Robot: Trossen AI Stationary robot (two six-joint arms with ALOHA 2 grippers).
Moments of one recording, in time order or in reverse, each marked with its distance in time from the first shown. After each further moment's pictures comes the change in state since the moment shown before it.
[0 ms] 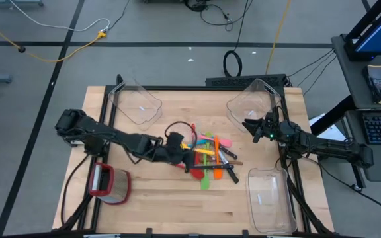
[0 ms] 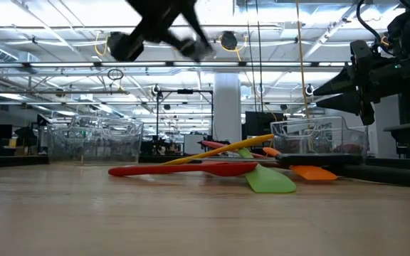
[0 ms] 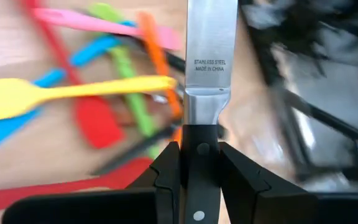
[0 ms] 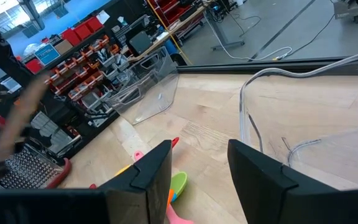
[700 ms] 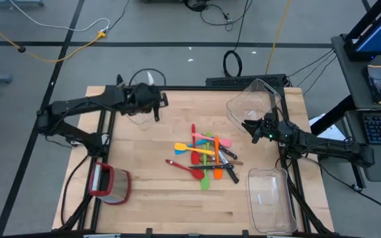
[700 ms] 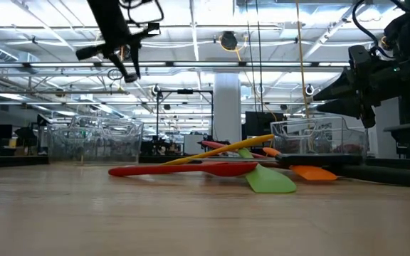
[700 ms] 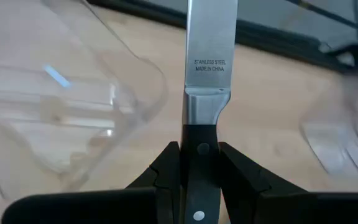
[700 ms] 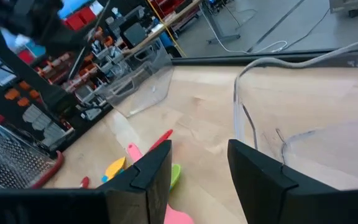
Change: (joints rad) left arm 0.565 -0.288 0.000 -0.553 -0.022 0.057; right arm 0.000 0.025 0.000 -0.015 0.000 -0.008
